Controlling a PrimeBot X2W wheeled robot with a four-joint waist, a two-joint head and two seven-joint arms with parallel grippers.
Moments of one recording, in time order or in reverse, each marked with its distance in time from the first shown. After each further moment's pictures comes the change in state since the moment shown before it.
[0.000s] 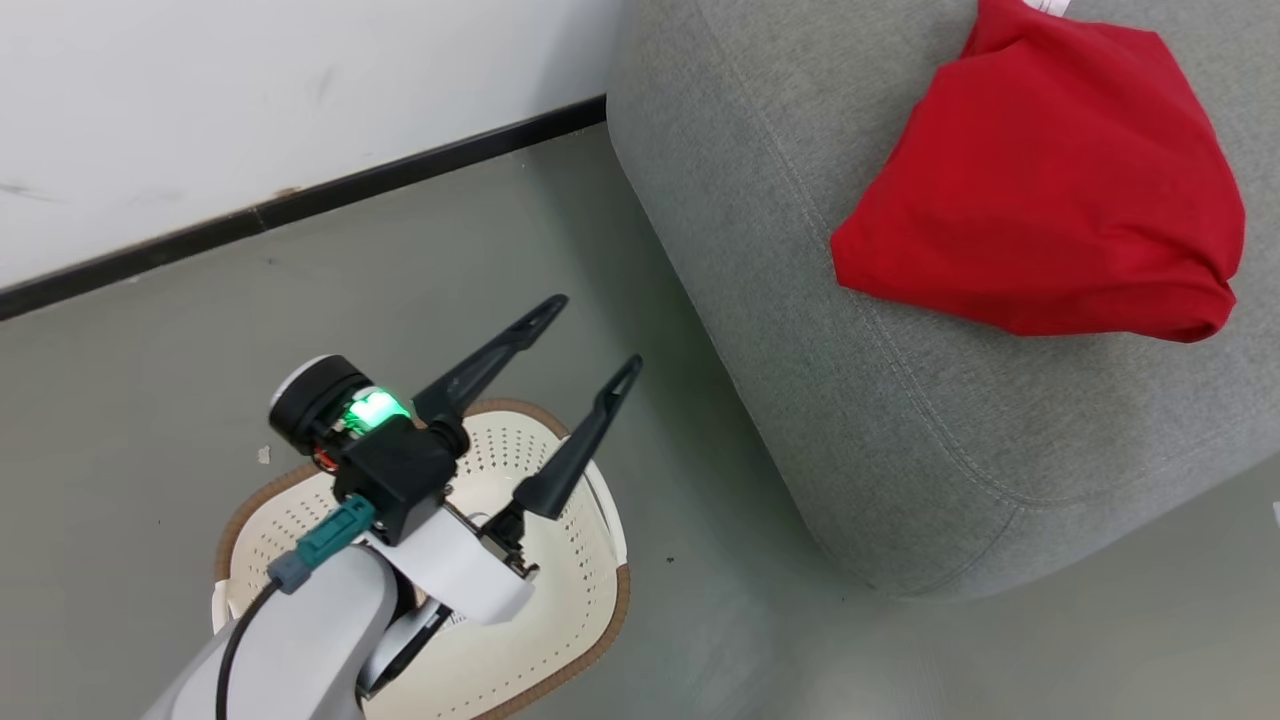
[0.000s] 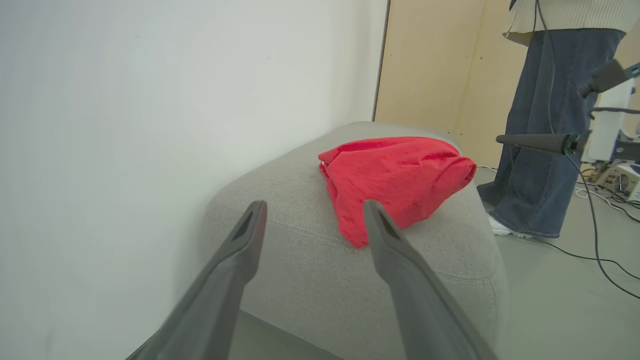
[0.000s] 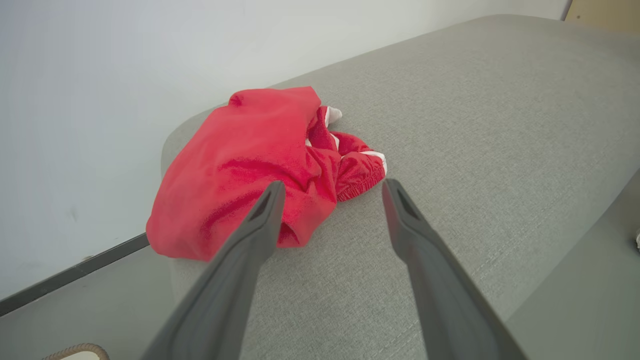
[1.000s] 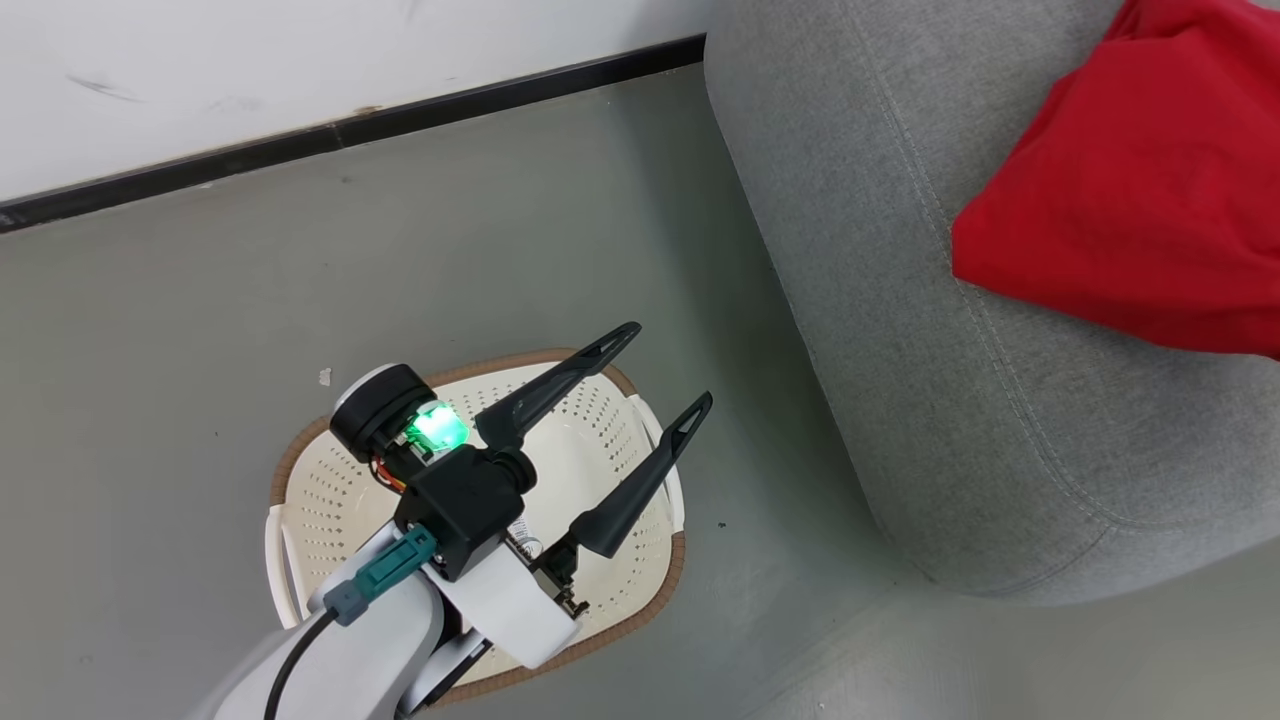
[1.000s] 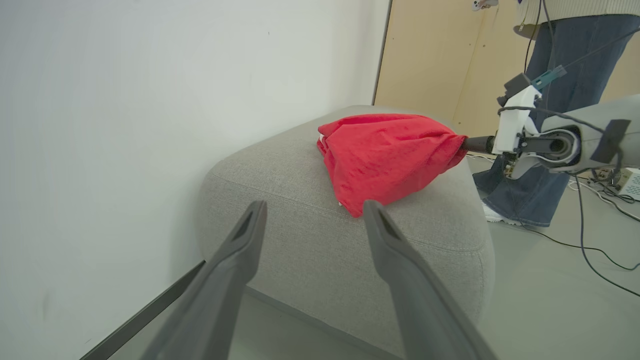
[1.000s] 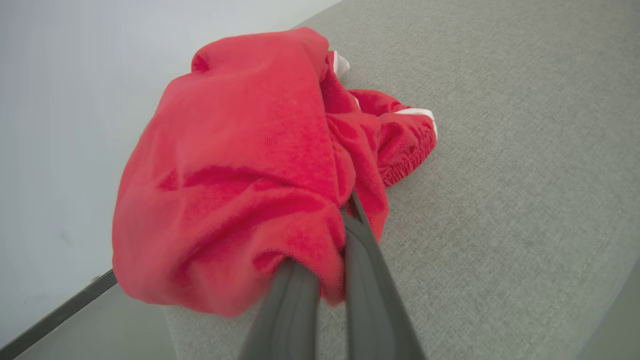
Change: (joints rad) left arm -0.007 -0.013 -0.072 -0.068 0.022 -0.011 0.030; right arm -0.232 0.011 0.030 0.332 0.127 0.000 0.002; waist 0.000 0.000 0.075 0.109
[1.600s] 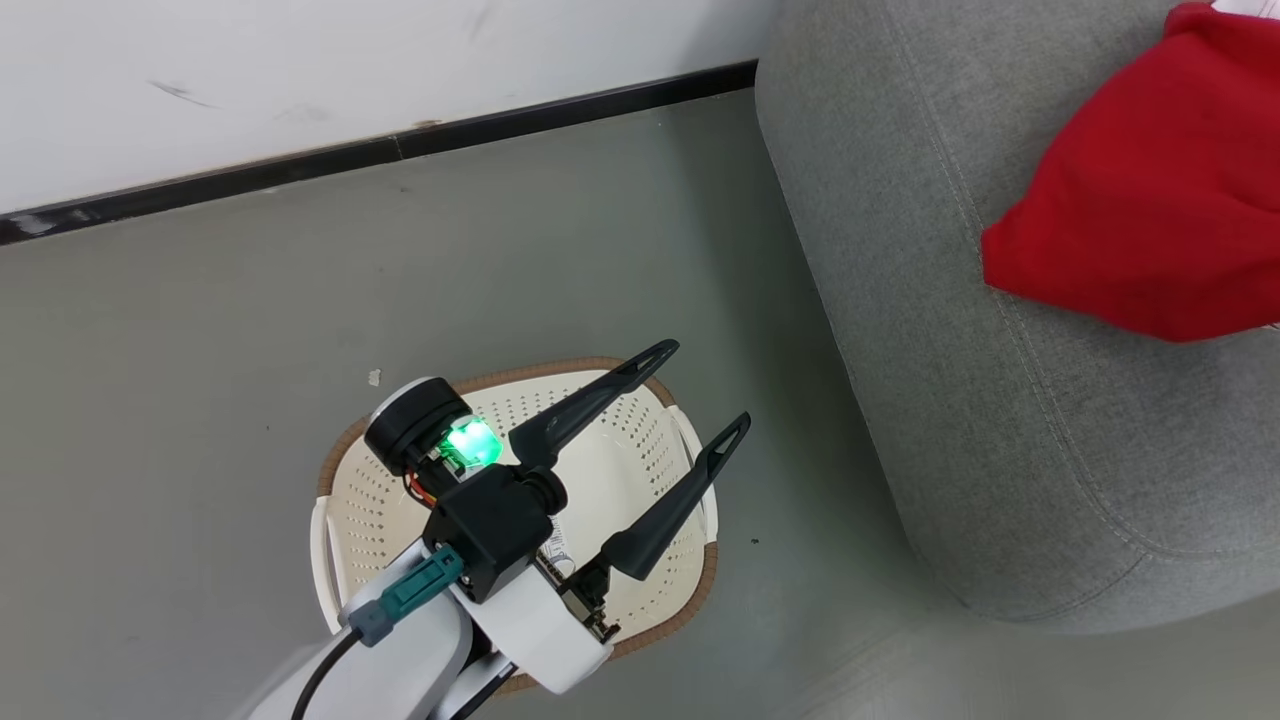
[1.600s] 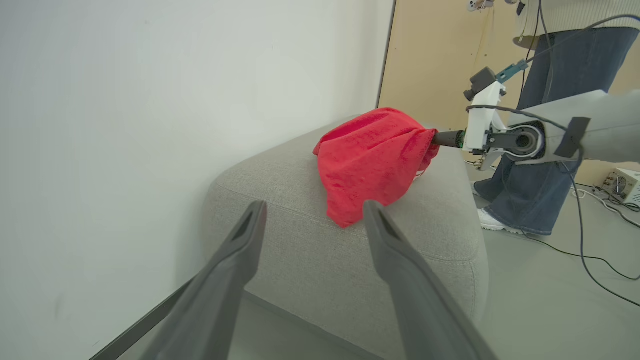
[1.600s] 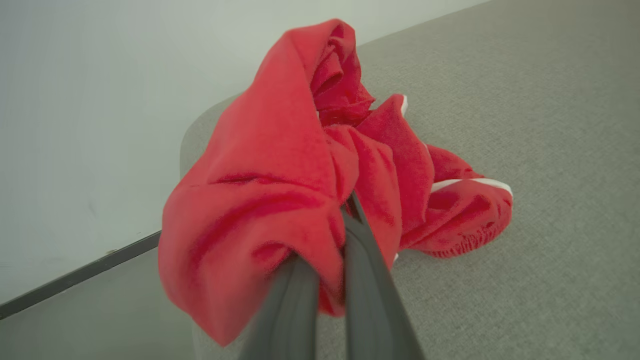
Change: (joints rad) left arm 0.015 -0.031 -0.021 -0.029 -0.002 0.000 0.002; right arm -0.058 -0.111 0.138 -0.062 -0.008 0.000 0.006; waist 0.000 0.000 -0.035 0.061
